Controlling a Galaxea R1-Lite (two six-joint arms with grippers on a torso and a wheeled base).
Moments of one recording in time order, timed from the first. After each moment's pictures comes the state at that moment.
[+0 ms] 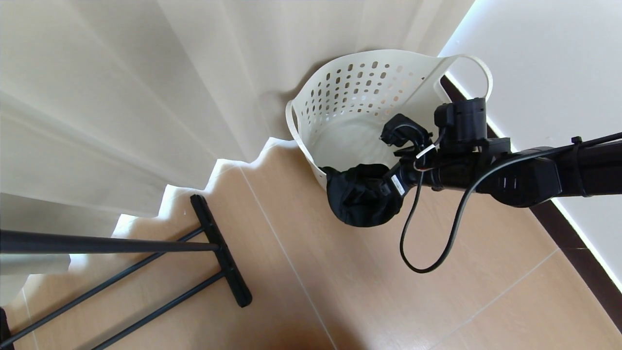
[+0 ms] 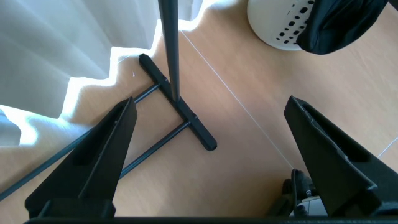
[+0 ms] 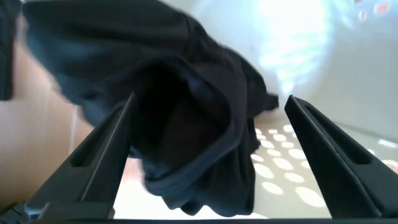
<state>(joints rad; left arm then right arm) -0.01 0.00 0.00 -0.05 -0.14 0.04 0.40 1.97 -1.37 -0.16 0.01 -0.40</state>
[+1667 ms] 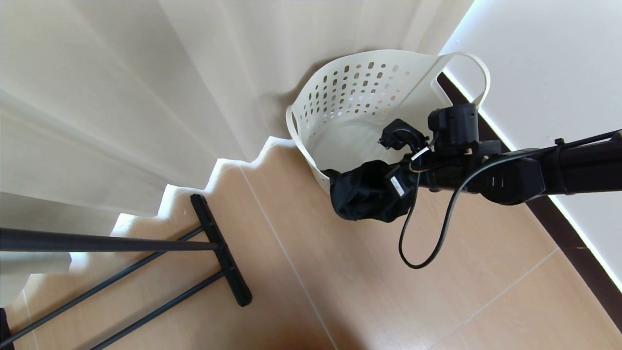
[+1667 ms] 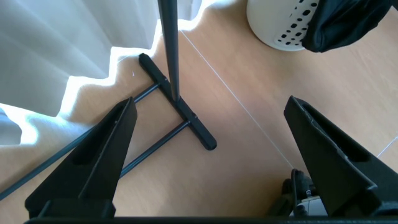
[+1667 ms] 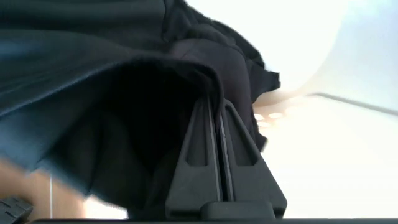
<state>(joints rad) -0.01 0.00 0.00 -0.05 -0.14 0.04 0.39 2.01 -1.40 -0.15 -0.04 -0.40</state>
